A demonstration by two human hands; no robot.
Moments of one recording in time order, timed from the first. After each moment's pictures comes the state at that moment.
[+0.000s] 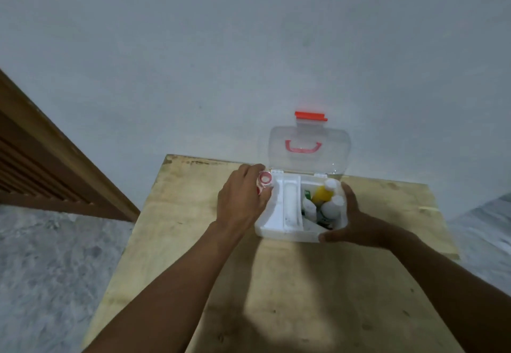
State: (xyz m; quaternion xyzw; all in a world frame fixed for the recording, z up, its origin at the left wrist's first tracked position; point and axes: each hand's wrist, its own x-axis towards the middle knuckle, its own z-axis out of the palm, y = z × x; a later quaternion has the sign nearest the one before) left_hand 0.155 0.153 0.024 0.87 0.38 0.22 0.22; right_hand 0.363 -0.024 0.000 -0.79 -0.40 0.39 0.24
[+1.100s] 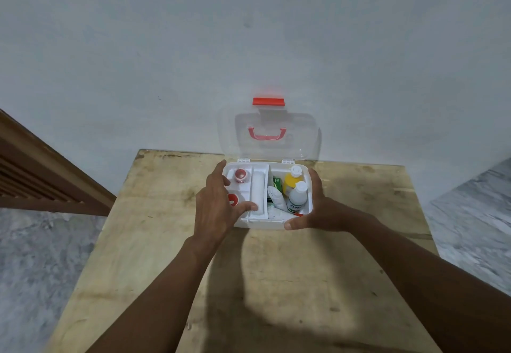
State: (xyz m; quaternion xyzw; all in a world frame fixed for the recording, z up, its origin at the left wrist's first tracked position) left_hand 0.166 0.111 -0.003 0.80 0.43 0.22 0.36; right_hand 0.376 -0.028 -0.019 -0.70 -0.48 0.39 0.35
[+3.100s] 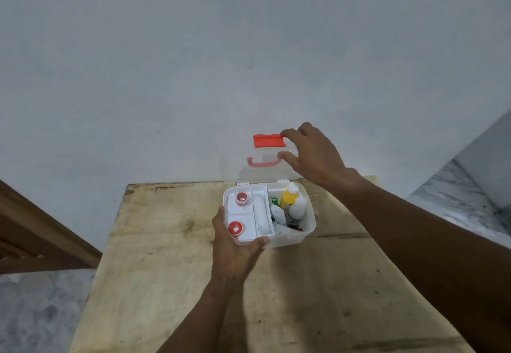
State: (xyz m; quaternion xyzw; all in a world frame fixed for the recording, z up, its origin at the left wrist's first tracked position) left_hand 0.144 0.087 -0.019 0.65 0.37 0.27 0.61; right_hand 0.355 0.046 0.119 -0.86 -0.49 -0.07 0.14
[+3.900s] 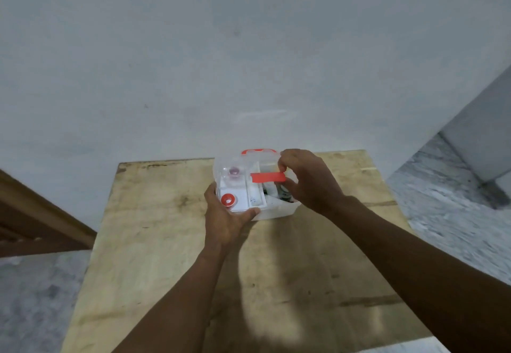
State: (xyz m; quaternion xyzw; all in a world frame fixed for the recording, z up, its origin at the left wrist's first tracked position) left_hand 0.144 0.093 -0.026 0.69 0.39 0.24 0.56; right_hand 0.299 -0.023 0.073 -0.80 -0.56 -0.07 0.19
